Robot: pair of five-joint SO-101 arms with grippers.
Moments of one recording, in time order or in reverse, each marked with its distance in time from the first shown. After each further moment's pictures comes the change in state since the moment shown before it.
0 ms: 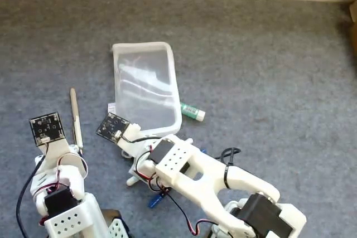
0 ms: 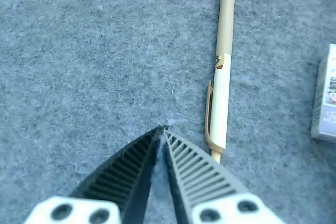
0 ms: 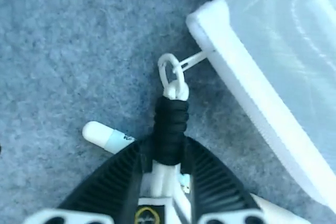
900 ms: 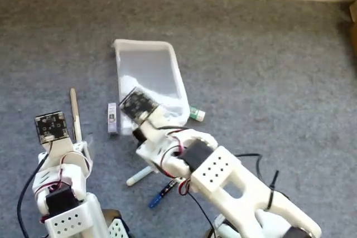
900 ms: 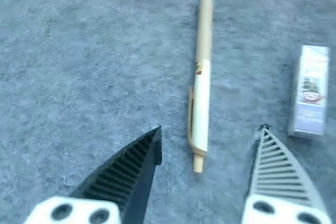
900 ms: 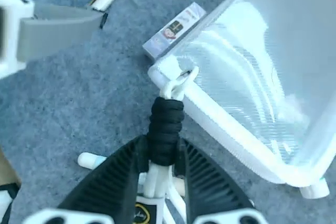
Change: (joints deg) left arm 4.7 0.0 -2.5 0.8 0.0; right arm 8.1 -26.2 3.7 4.7 -4.7
